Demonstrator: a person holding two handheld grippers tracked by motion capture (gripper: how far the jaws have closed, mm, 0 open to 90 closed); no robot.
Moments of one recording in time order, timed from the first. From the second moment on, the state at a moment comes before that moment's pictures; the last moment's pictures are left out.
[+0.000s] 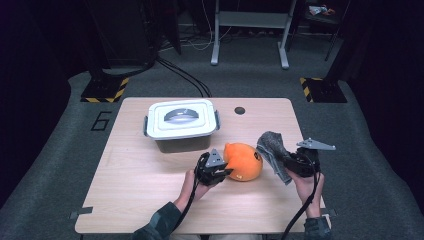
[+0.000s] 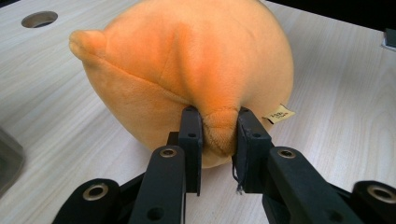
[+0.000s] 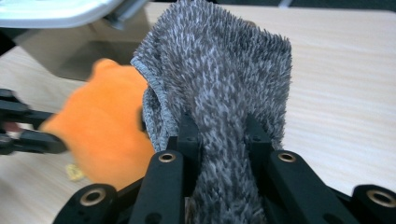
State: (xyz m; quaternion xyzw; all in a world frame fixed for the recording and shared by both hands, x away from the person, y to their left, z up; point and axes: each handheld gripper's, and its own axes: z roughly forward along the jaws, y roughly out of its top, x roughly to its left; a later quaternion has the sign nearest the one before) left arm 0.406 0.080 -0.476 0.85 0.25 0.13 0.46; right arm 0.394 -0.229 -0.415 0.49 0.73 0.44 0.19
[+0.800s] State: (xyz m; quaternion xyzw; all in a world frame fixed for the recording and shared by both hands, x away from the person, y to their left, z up) left arm 0.405 0.076 -0.474 0.85 0.24 0.13 0.45; right arm 0.405 -0.122 -0.411 0.40 0.80 0.41 0.19
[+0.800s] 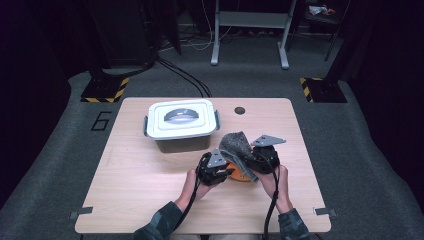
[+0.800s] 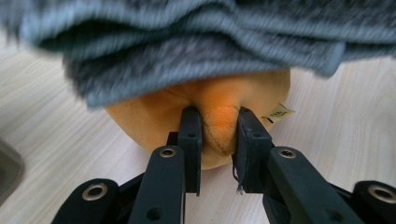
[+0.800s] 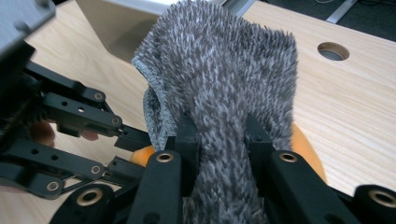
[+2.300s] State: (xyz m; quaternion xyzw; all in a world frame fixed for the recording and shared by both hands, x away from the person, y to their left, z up) left arm 0.406 0.076 -0.479 0.84 0.26 0.12 0.45; right arm 0.407 -0.193 -0.452 0.50 0.76 0.34 0.22
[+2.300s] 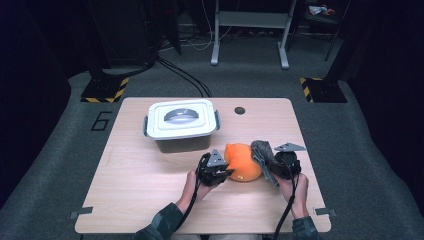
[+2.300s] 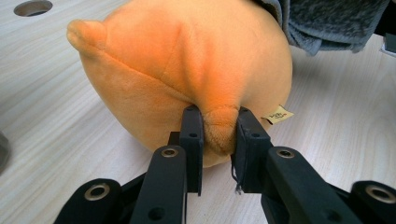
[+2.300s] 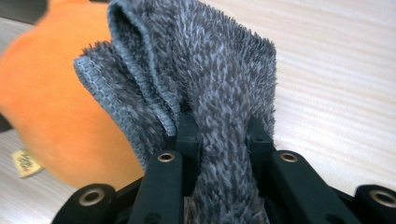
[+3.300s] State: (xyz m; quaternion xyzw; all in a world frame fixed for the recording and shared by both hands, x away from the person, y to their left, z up) left arm 0.406 0.078 -0.479 0.85 0.26 0.12 0.45; right arm 0.419 -0.207 -0.495 0.55 0.76 0.31 0.18
